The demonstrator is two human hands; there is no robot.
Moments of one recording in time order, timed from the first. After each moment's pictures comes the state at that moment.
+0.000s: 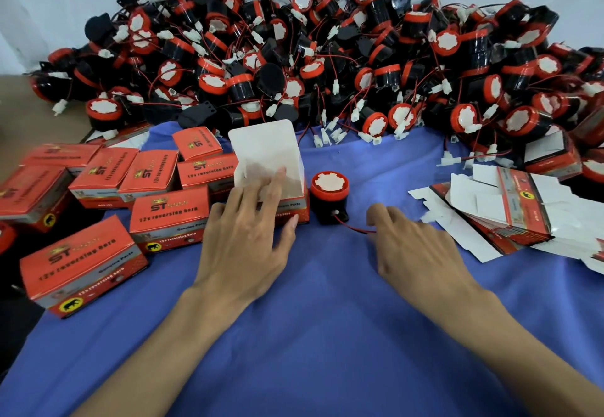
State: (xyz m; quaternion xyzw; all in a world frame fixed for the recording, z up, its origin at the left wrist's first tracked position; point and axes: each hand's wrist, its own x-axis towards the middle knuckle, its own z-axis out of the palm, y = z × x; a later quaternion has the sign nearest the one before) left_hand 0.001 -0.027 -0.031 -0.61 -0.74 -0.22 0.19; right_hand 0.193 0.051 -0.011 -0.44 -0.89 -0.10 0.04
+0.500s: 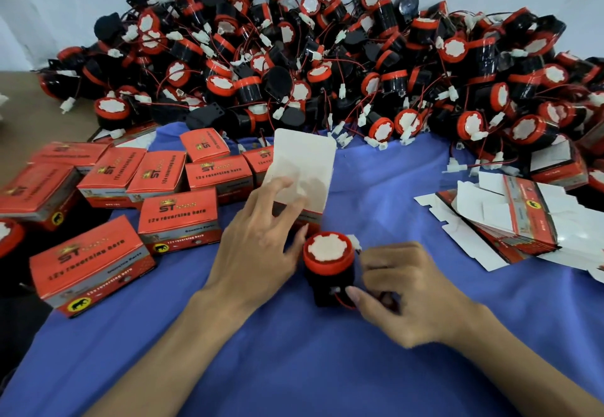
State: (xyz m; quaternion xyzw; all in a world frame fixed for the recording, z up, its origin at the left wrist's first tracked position) left_hand 0.002 -0.029 -0.030 -0.65 -0.68 -0.30 0.14; right_hand 0.199 0.042 -0.019 -0.06 -0.94 0.13 0.31
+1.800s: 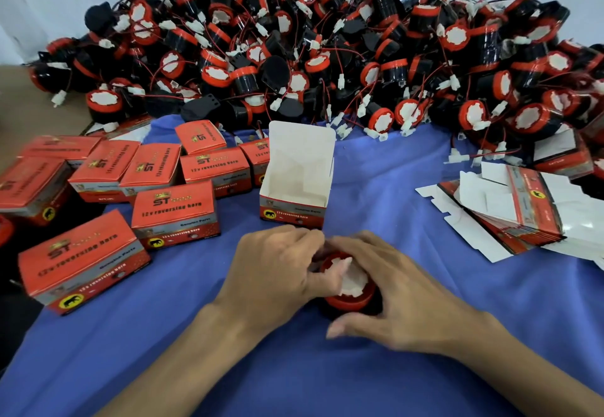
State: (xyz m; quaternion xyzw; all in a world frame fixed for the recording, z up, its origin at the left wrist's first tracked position) left_hand 0.029 -0.043 -0.026 -0.70 -0.62 -0.33 0.14; right_hand 0.198 0.034 -0.028 -0.16 -0.94 0.23 0.20
